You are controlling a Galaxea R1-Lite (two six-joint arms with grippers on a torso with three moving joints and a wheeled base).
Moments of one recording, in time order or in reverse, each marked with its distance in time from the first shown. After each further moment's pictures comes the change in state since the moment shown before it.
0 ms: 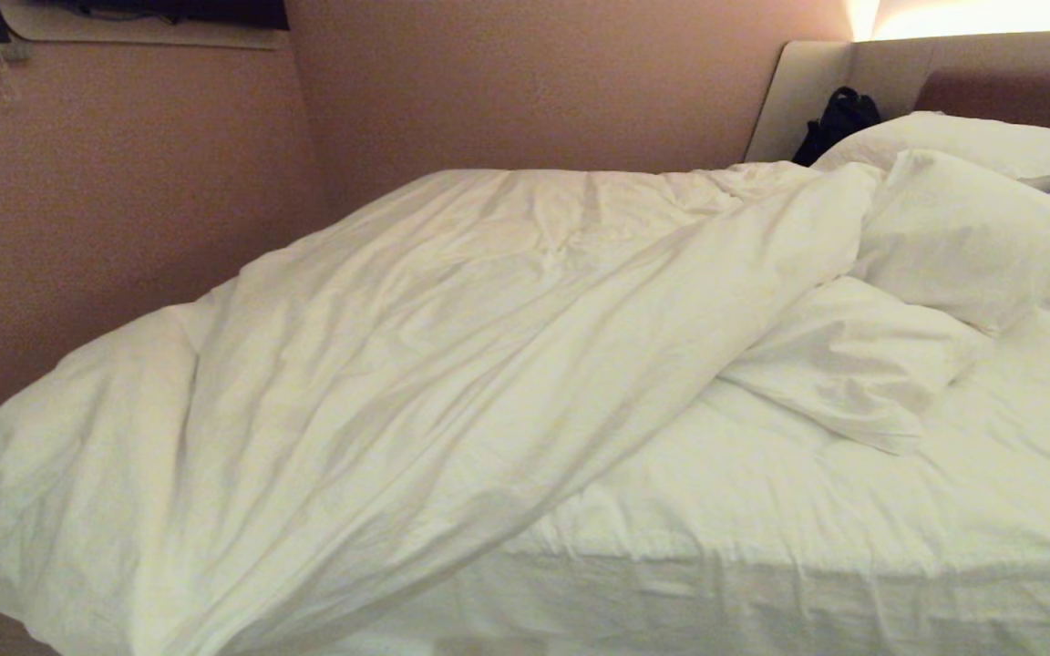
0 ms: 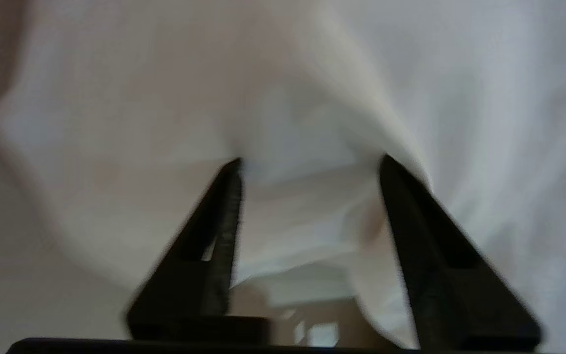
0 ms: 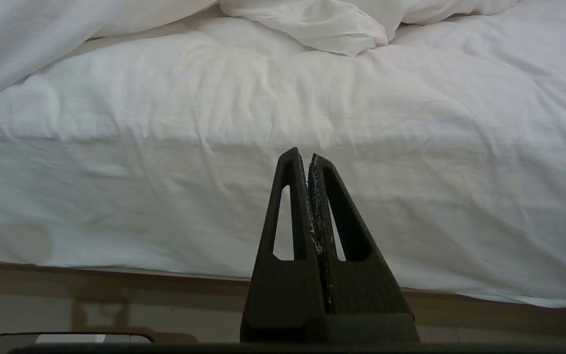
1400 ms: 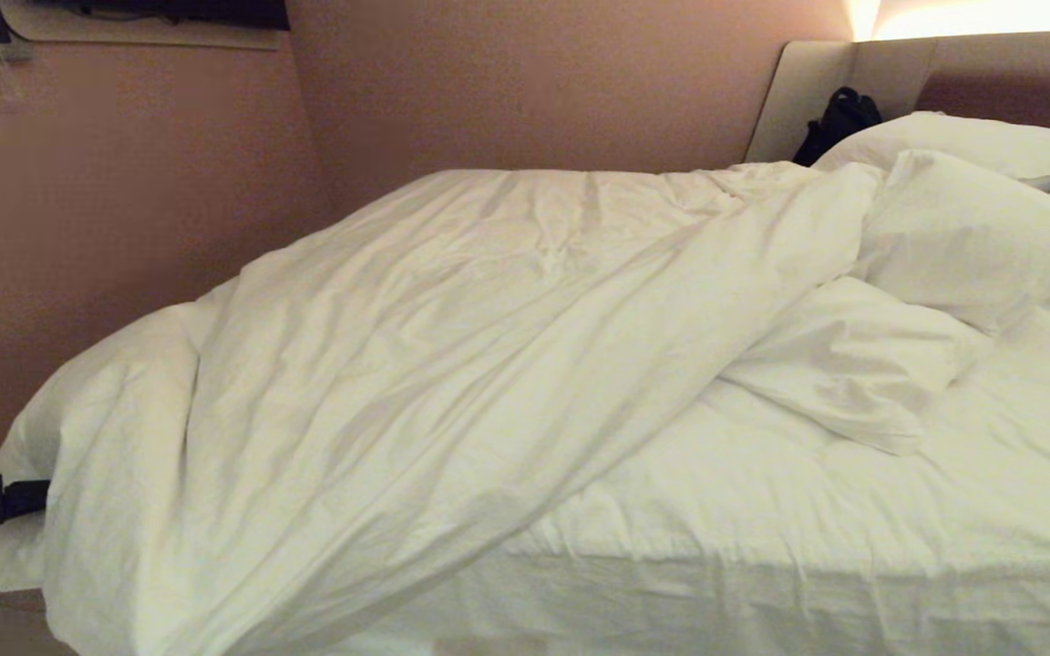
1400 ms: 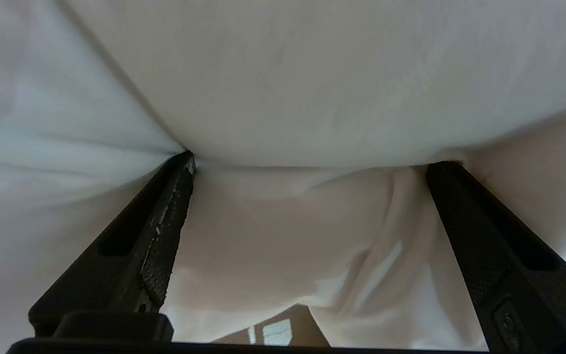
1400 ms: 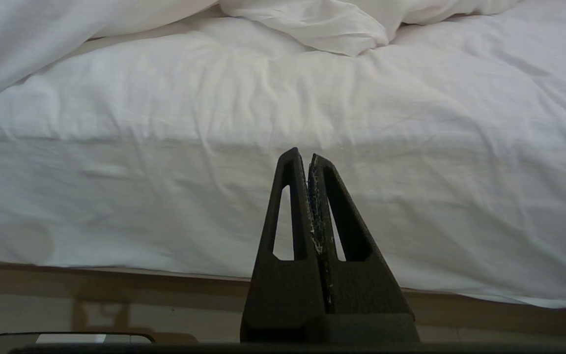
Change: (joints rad) left arm -0.142 0.151 0.019 -0.021 -0.029 -0.002; right arm 0.000 0.000 0.000 0.000 0.000 0.000
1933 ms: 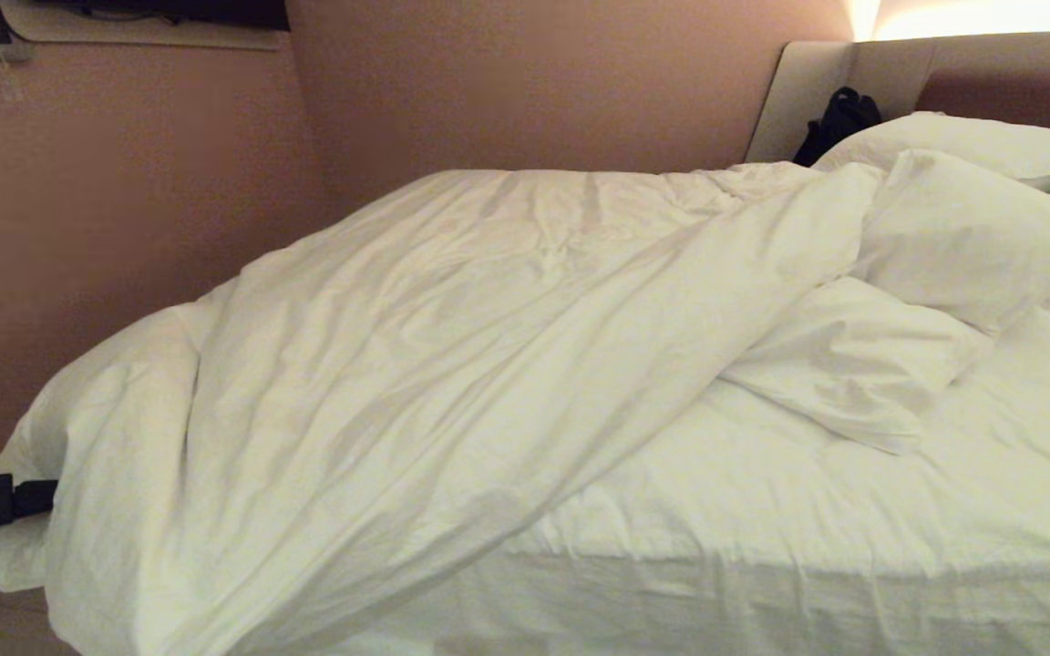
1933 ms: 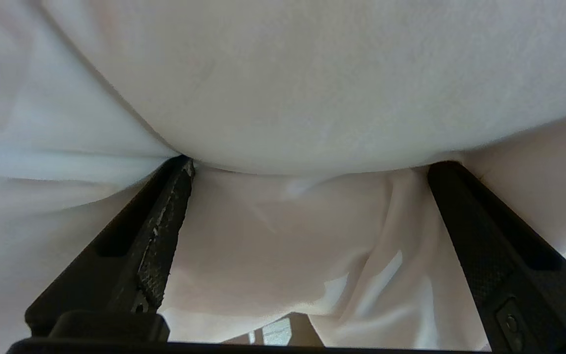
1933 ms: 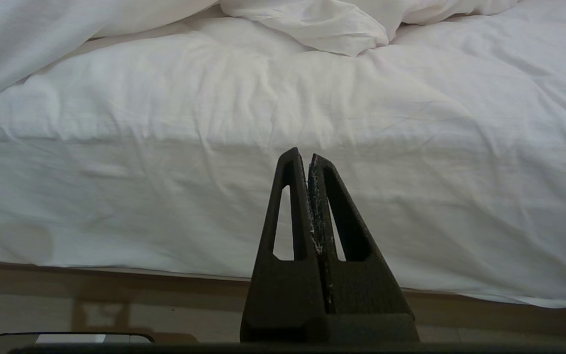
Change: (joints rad) left arm -0.020 0.009 -0.002 -0.003 0.009 -0.009; right arm 0.000 0.000 0.000 0.000 0.000 0.000
